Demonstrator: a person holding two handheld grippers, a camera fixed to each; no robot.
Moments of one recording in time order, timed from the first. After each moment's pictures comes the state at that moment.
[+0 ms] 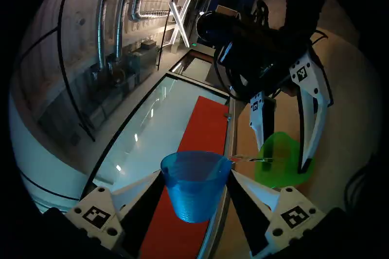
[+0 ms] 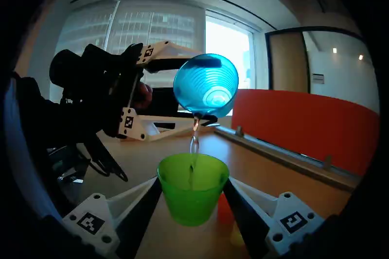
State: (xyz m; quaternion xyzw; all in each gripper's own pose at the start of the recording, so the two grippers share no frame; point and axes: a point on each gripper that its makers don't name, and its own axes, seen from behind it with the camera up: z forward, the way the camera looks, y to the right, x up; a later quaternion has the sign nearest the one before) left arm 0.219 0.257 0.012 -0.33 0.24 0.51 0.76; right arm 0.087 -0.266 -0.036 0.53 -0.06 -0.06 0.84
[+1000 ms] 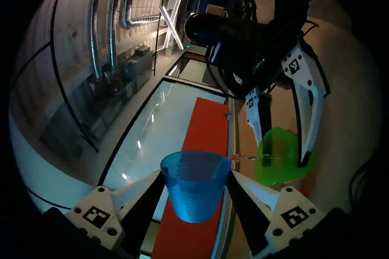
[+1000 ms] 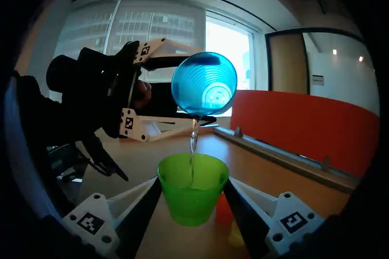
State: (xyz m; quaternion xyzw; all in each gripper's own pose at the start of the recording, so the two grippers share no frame) left arm 0.226 0.261 0.008 -0.32 0.26 0.54 0.73; right arm 0.088 -0.264 -0.034 0.53 -0.06 -0.06 0.84
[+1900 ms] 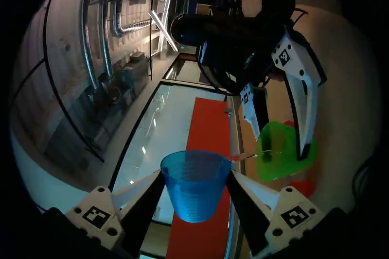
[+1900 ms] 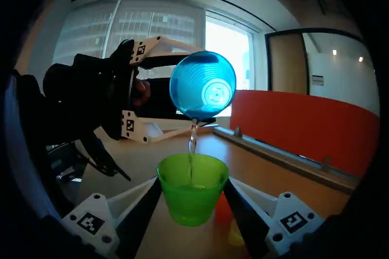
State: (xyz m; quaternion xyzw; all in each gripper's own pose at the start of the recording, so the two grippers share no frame) left arm 0.224 0.266 0.006 -0.30 0.28 0.58 0.70; right arm 0.087 -0.263 -0.033 0.53 -0.06 -0.06 0.84
